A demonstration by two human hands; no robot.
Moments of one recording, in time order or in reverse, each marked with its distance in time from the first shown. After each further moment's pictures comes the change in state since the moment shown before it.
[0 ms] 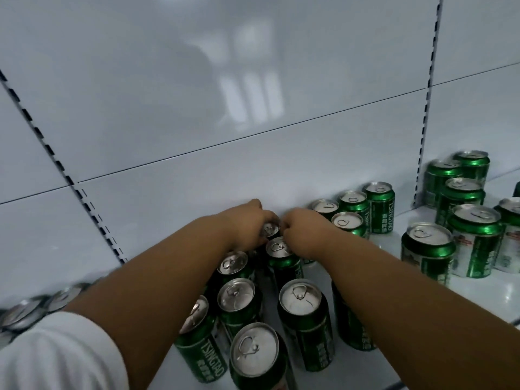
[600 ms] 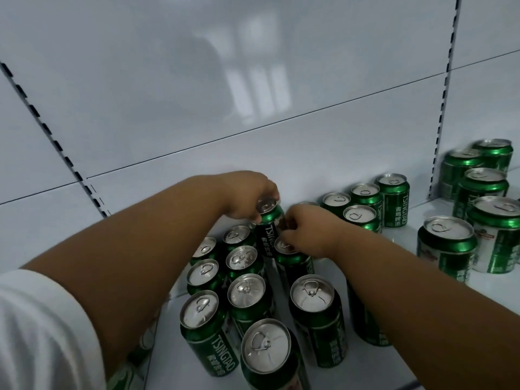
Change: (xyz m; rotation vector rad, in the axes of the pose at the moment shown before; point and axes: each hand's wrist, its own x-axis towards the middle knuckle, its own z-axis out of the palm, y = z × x) left_hand 0.001 -0.012 -0.052 0.146 -0.016 0.052; right_hand -0.003 0.000 0.007 0.187 0.016 -0.036
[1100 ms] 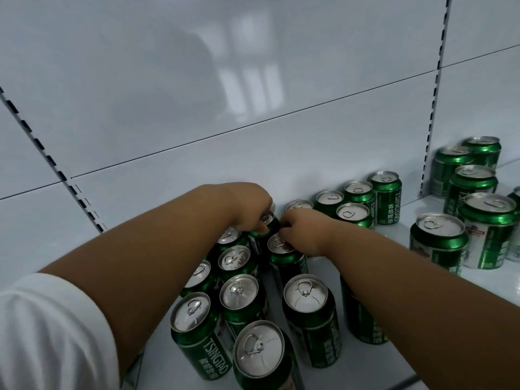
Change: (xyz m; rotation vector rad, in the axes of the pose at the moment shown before) left_hand 0.013 0.014 0.020 0.181 -0.112 0.034; right_hand 0.009 0.008 0.004 0.008 -0.104 0.094
